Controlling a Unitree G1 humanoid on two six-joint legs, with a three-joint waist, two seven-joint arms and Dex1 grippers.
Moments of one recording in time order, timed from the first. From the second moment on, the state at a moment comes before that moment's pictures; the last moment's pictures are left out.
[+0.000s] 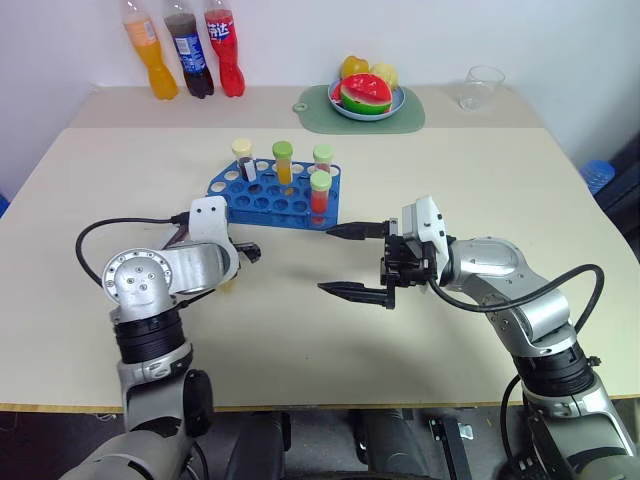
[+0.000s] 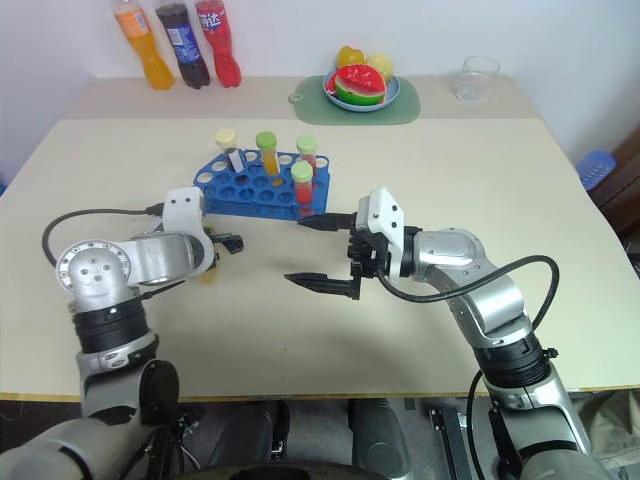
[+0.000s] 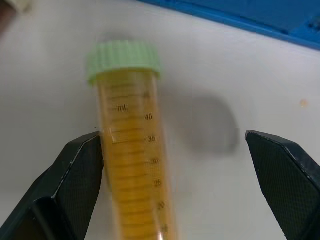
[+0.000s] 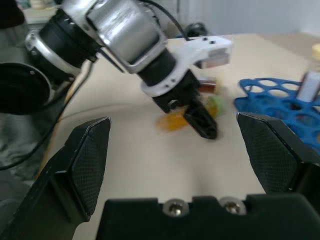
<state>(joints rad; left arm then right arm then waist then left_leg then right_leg) -0.68 0.15 0.42 -0.15 -1.18 1.61 1.12 -0.45 -0.55 0.17 -0.35 0.49 0.48 1.01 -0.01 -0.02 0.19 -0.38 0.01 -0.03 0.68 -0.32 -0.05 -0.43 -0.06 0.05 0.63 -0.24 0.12</state>
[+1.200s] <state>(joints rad) -0.41 0.34 -0.20 -0.17 -0.23 0.09 0.17 -0.29 -0.42 0.19 -0.25 0.34 0.44 0.73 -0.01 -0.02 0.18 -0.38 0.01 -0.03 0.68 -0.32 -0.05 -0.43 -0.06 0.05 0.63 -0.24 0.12</state>
